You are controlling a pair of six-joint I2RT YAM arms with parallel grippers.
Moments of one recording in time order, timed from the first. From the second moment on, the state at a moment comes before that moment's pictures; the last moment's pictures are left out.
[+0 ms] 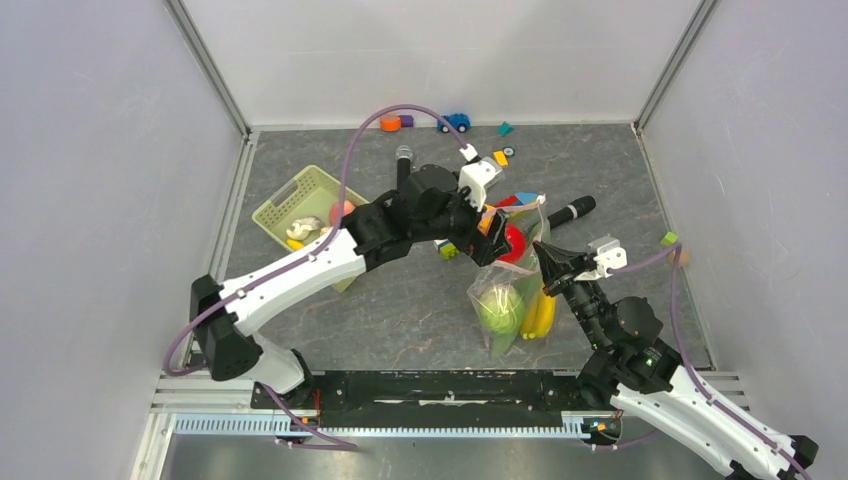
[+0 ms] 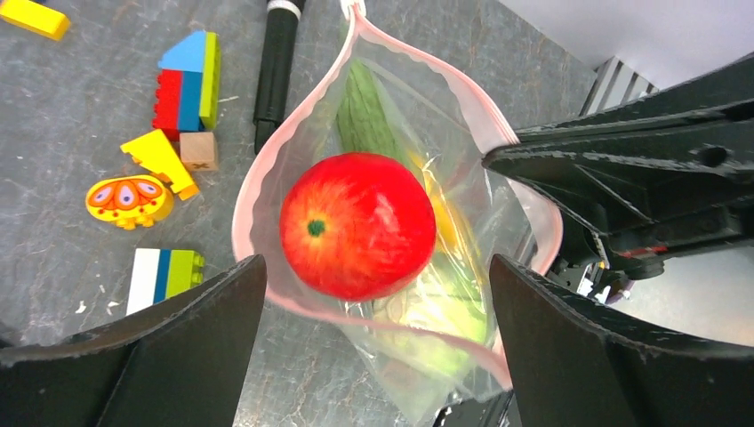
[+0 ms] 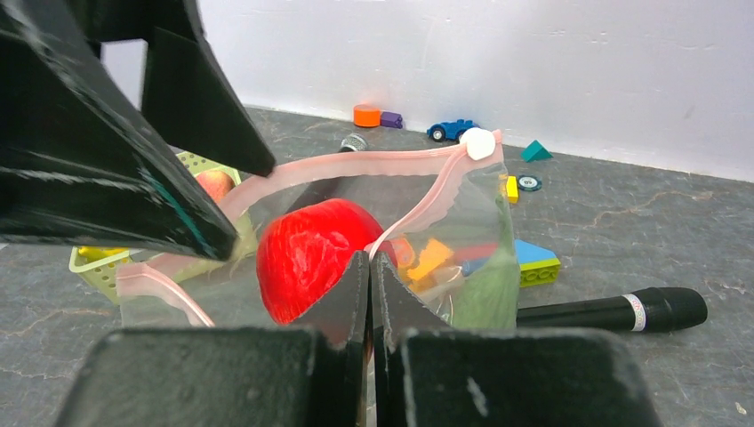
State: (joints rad) left arm -0.98 1.52 1.46 -0.40 0.15 -0.19; right arm 0.88 0.28 0.39 0.08 0.43 0.02
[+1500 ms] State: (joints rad) left arm -0.98 1.43 1.60 -0.49 -0.03 -0.14; right arm 0.88 0.26 0.39 0.12 0.42 0.02
